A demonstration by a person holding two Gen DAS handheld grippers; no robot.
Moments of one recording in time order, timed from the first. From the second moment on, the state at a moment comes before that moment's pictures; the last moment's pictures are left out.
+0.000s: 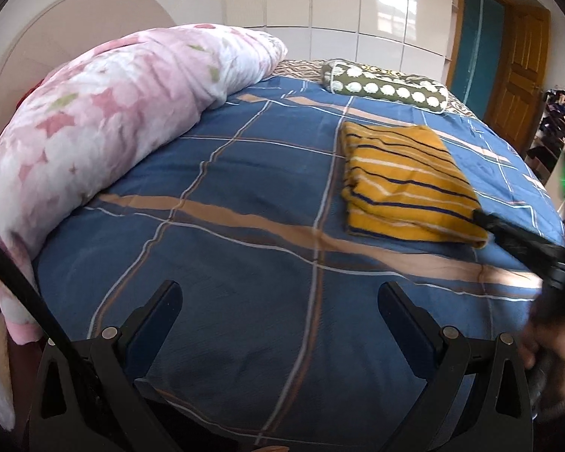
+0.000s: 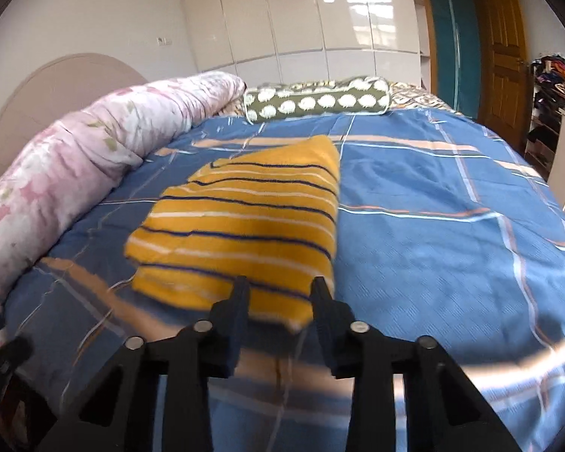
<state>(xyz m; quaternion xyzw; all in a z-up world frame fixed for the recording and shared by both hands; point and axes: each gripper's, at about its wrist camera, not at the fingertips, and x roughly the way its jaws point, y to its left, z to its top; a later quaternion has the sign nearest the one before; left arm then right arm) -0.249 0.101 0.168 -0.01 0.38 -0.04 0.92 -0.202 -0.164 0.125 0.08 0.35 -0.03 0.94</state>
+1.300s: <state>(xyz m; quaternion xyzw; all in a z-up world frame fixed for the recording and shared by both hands) -0.223 0.114 0.150 -0.02 0.40 -0.04 0.91 -0.042 -0.114 0.134 0.14 0.42 0.11 0.89</state>
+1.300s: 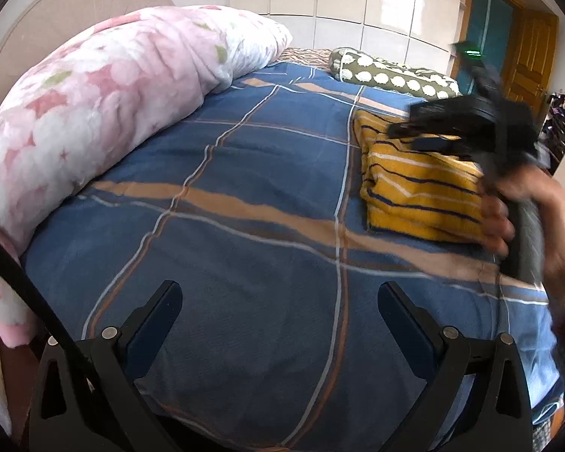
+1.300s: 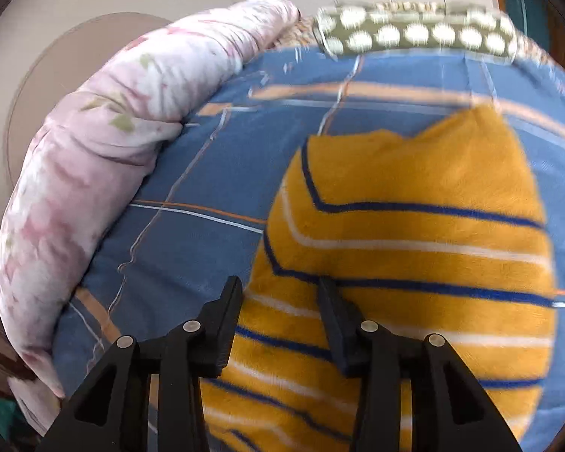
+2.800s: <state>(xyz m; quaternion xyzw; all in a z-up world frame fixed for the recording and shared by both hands) 0.052 -0.122 0.134 0.22 0.40 -0.10 0.88 -0.194 -0.318 0.070 0.35 0.29 0.01 0.89</state>
